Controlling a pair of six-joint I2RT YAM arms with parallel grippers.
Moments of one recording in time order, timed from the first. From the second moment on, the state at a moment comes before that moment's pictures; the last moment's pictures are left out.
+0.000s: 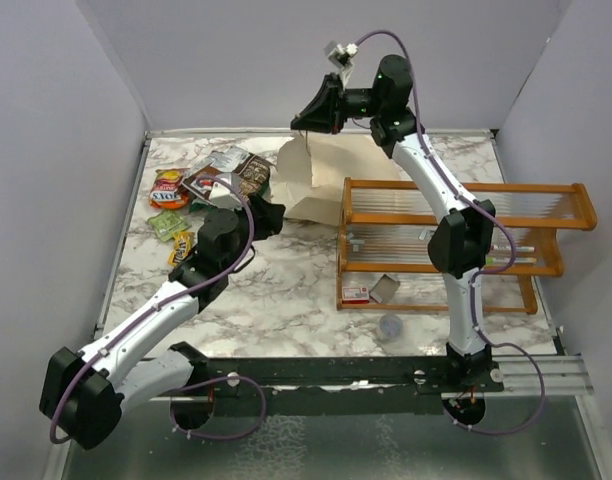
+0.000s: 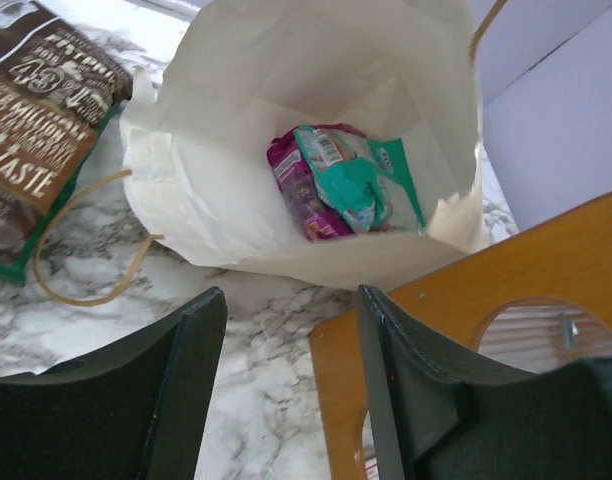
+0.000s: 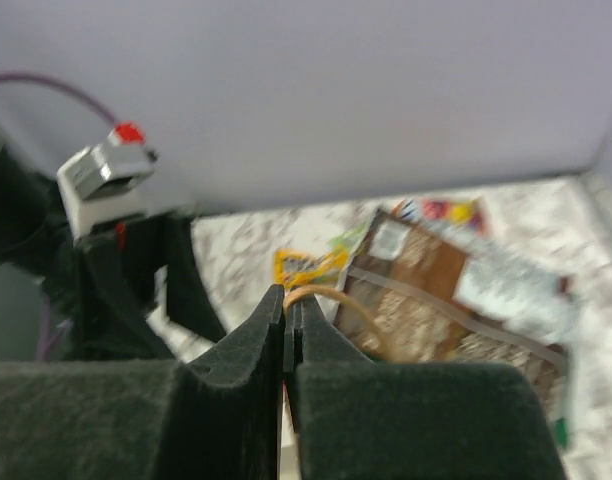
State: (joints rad) left arm -0.58 1.04 0.70 0.18 -0.22 -0.63; right arm 0.39 2.25 2.36 0.18 -1.25 0.41
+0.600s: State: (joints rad) left arm -0.54 0.90 0.68 -0.13 -0.25 -0.63; right arm 0.41 1.65 1.71 0.01 -1.25 0.17
